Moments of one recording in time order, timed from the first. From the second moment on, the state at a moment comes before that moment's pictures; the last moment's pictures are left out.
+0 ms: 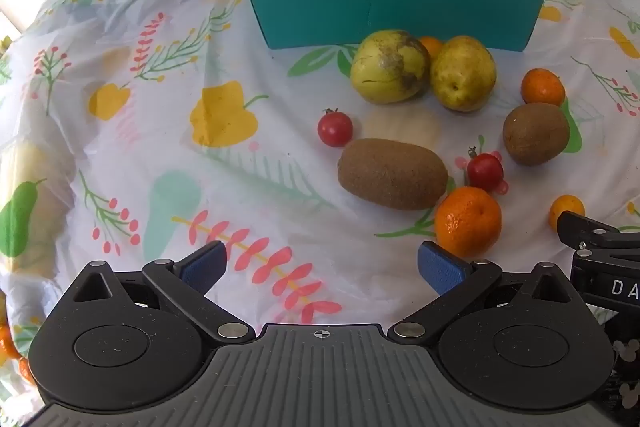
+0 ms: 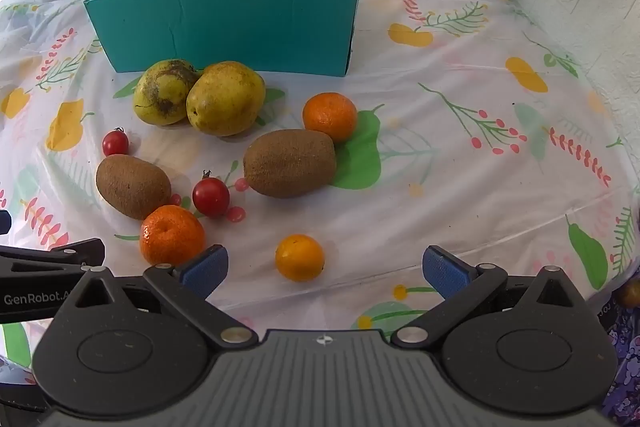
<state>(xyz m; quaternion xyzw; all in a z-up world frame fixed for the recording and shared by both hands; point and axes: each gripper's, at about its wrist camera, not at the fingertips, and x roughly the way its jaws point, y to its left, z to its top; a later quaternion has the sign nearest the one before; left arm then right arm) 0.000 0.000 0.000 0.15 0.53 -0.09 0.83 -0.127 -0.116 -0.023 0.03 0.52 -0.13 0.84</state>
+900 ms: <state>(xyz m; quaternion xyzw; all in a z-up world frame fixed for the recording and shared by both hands) -0.007 -0.001 -0.005 0.15 0.54 -0.09 0.82 -0.128 -0.114 -0.023 0.03 0.53 -0.13 0.84</state>
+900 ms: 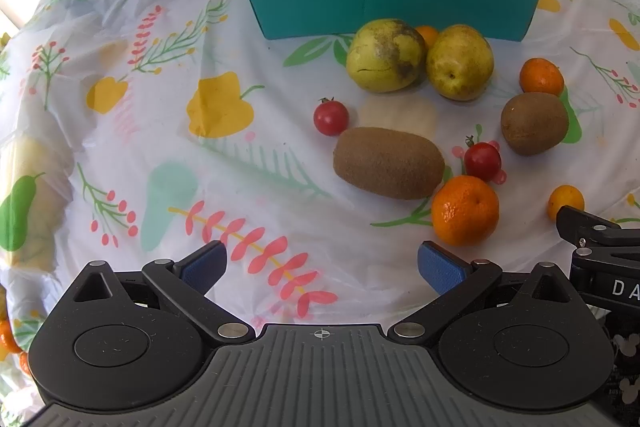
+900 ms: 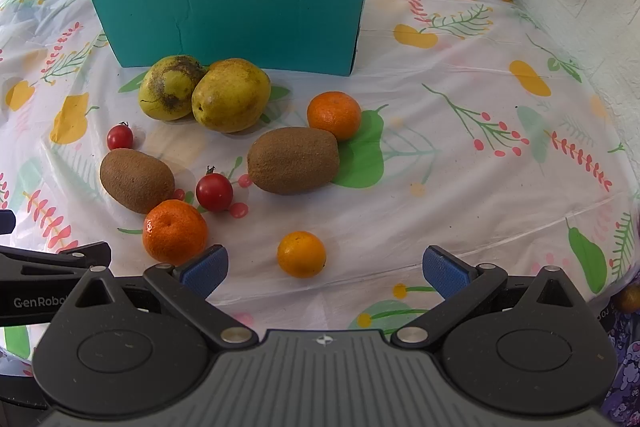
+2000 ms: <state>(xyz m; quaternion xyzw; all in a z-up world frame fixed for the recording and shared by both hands) 0.000 0.000 -0.008 0.15 0.55 -0.09 0.82 -0.124 -0.116 -0.026 0.03 0.53 -0.13 0.84</state>
